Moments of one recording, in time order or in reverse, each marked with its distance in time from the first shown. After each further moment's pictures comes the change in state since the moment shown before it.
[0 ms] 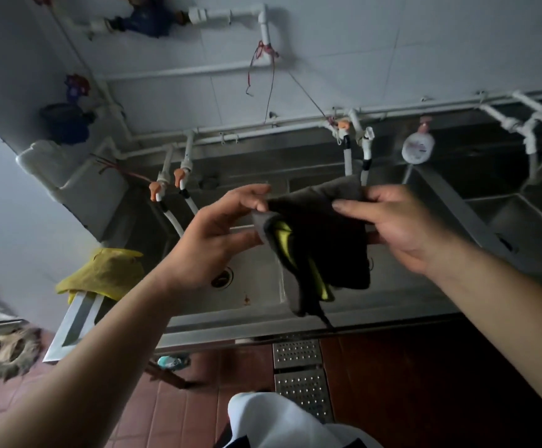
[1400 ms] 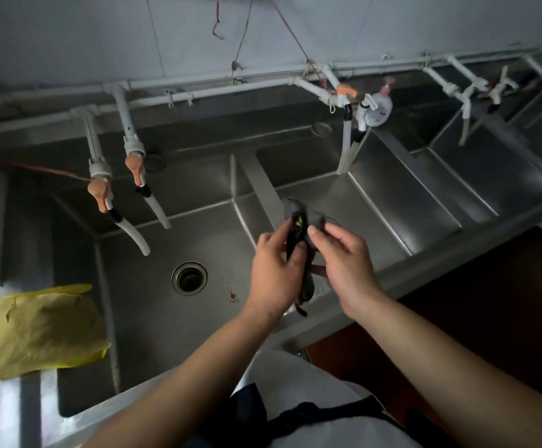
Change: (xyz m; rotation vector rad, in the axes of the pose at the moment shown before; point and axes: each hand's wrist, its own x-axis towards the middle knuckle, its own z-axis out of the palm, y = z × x) left_hand 0.029 -0.172 -0.079 -0.027 0.144 -0.484; right_hand 0.118 0.090 0.198 0.062 0.600 0.179
